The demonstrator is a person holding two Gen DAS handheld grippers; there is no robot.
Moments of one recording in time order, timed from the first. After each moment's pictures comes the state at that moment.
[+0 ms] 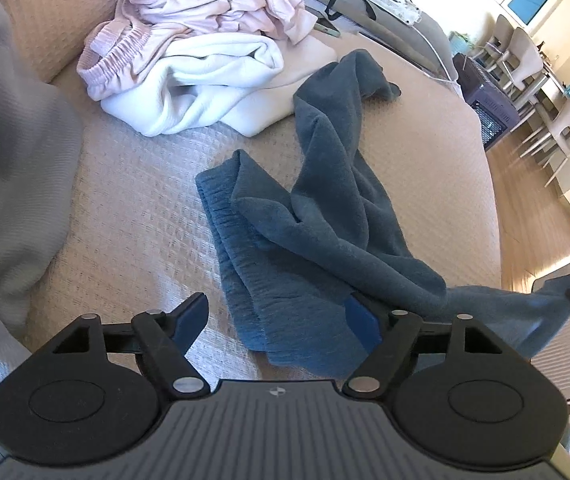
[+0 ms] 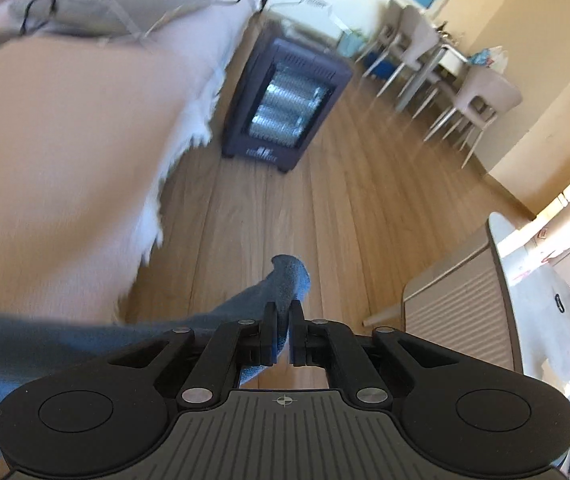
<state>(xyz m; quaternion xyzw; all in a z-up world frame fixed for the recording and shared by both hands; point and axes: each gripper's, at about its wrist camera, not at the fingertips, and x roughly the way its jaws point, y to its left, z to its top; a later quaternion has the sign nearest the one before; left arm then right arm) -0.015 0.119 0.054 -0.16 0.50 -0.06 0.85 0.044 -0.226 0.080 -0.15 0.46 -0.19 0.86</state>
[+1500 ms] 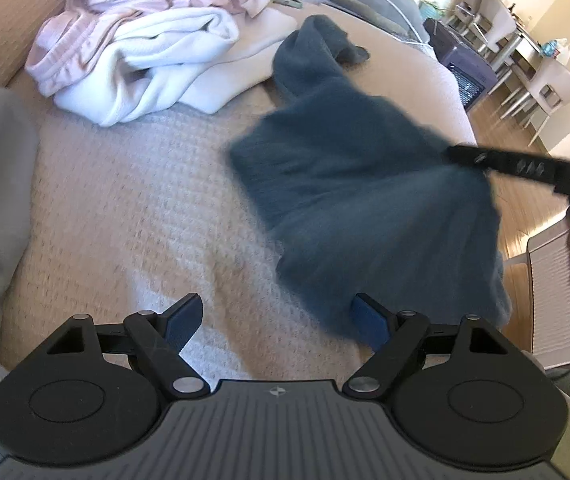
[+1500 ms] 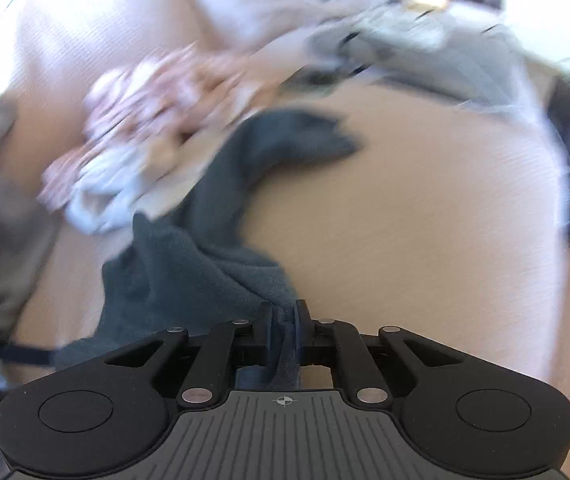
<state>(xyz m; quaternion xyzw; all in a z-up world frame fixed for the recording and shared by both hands) -0.014 0.099 0.042 -0.12 0.51 -0.11 0.85 0.111 -0.032 0.107 -0.04 0.42 0.15 0.89</state>
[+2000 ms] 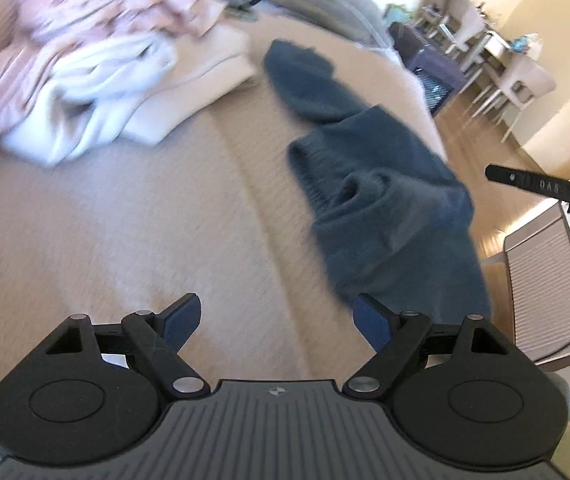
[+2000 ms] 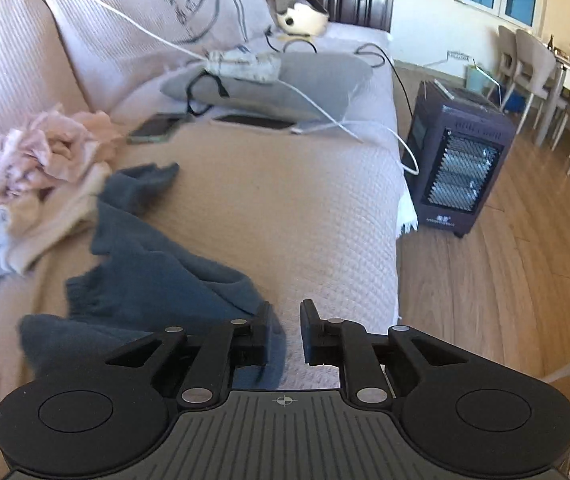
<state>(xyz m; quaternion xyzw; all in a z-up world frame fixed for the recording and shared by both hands) 0.004 0.076 0.053 -0.11 0.48 -0.15 0.85 0.093 -0.117 0.121 -0.03 0.39 0.03 0.92</state>
